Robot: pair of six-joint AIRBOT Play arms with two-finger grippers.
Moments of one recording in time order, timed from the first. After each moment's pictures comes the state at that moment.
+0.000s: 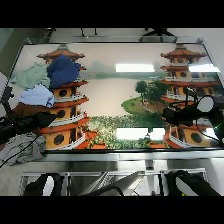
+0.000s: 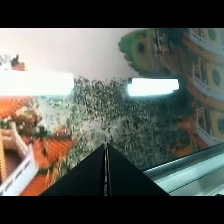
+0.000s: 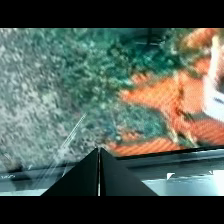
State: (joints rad) left arm 0.38 -0.69 0.75 0.68 -1.33 -1.16; right arm 0.03 -1.02 0.94 -1.36 1.32 1.85
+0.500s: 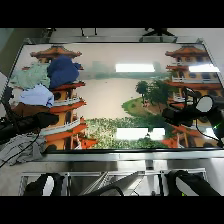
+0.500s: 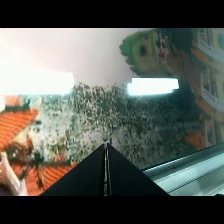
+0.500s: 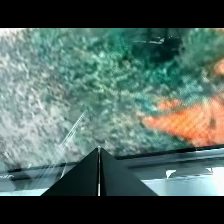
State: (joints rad) left arm 0.38 -0.69 0.75 0.68 -1.33 -1.16; right arm 0.03 -1.02 0.94 -1.36 1.32 1.85
